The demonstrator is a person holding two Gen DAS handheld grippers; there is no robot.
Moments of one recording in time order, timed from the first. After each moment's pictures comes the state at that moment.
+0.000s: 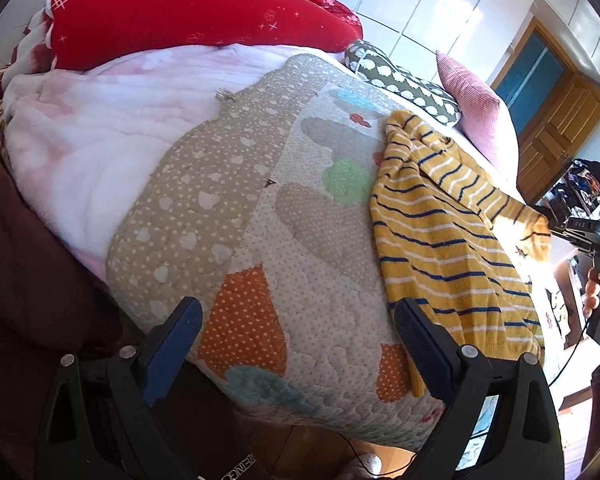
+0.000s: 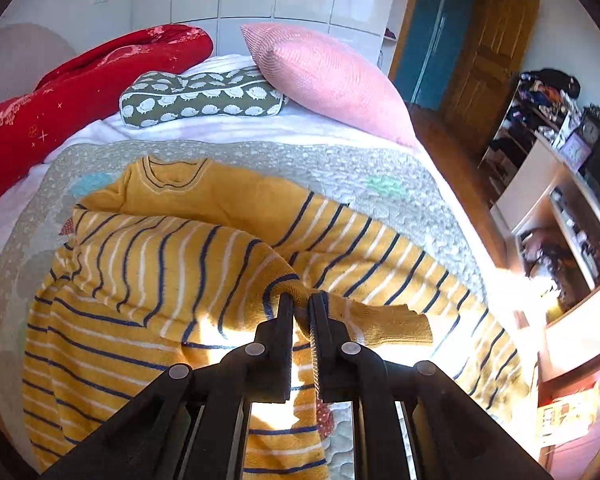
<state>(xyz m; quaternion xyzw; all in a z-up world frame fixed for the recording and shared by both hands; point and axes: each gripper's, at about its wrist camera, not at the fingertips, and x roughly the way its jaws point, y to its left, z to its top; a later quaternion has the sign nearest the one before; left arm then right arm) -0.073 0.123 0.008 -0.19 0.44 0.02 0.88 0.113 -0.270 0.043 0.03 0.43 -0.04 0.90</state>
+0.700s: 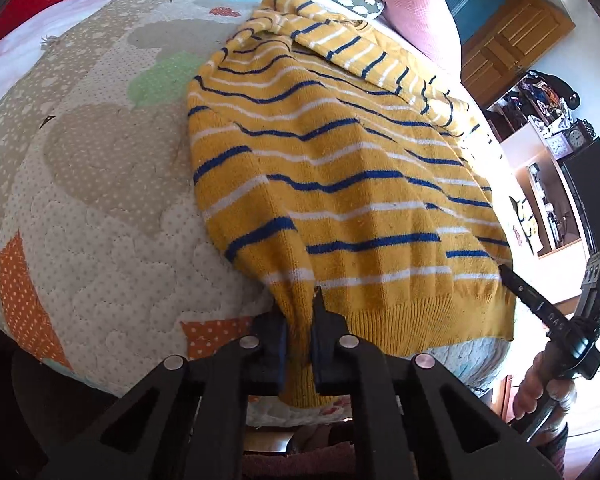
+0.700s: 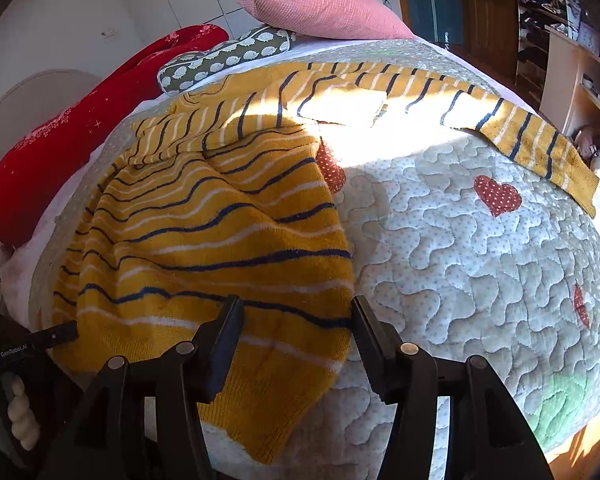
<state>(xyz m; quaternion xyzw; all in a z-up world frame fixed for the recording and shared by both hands) -0.022 0.005 -0.025 -0.16 0.55 -0.12 0.81 -0.048 -0.291 -0.059 0.13 0.45 0.04 0.89</state>
